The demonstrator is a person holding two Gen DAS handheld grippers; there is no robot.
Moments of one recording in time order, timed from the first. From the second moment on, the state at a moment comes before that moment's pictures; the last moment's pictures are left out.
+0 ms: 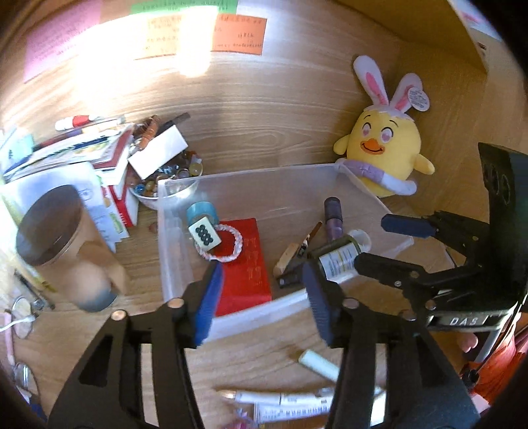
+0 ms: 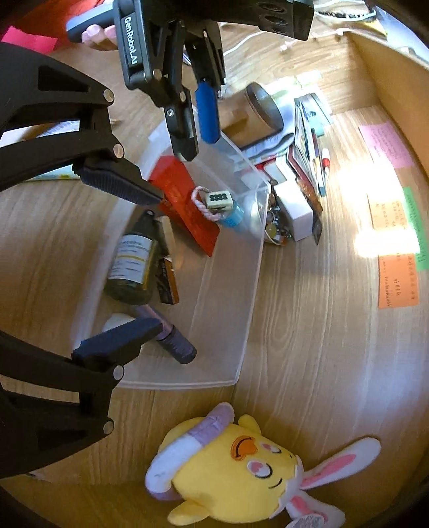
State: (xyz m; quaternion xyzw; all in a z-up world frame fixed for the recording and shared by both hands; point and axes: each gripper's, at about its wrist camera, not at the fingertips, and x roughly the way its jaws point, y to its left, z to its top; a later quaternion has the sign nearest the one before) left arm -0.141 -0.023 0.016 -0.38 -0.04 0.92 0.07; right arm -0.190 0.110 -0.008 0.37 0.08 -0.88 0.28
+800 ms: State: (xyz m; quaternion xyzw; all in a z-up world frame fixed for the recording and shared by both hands) left arm -0.038 -0.055 -0.045 -0.42 -0.05 0.90 0.03; right arm -0.110 0.111 -0.051 0.40 0.13 -0.86 0.28
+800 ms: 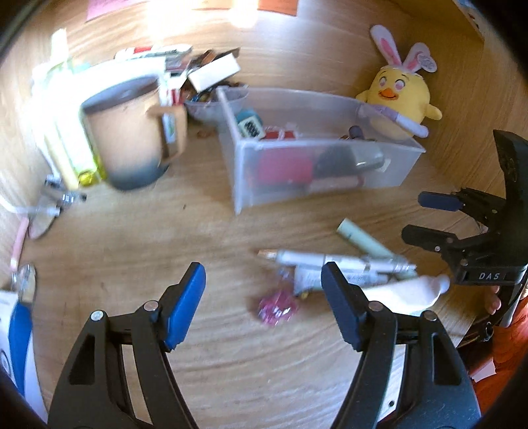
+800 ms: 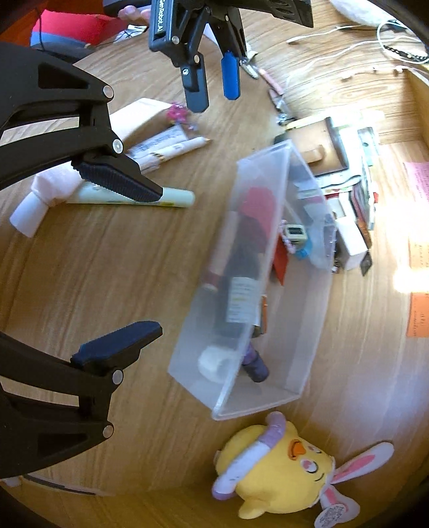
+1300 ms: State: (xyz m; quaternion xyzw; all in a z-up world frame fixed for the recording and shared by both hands) left arm -0.022 -0.049 -0.067 -0.43 -0.03 0.90 0.03; right arm -0.122 0.094 -0.067 0.44 0.14 -0.83 0.30
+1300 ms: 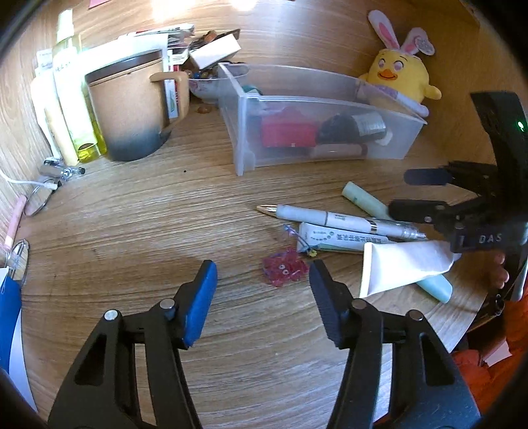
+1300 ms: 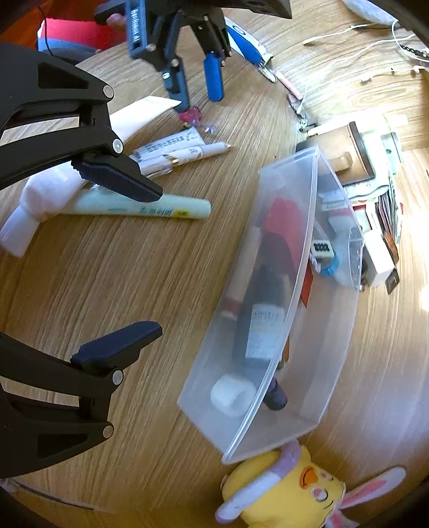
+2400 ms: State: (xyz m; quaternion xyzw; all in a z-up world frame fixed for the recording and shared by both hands) left arm -0.027 -0.047 -0.038 -0.37 -0.02 0.93 0.00; right arm -0.128 0.093 -0.067 0.41 0.11 -0.85 0.30
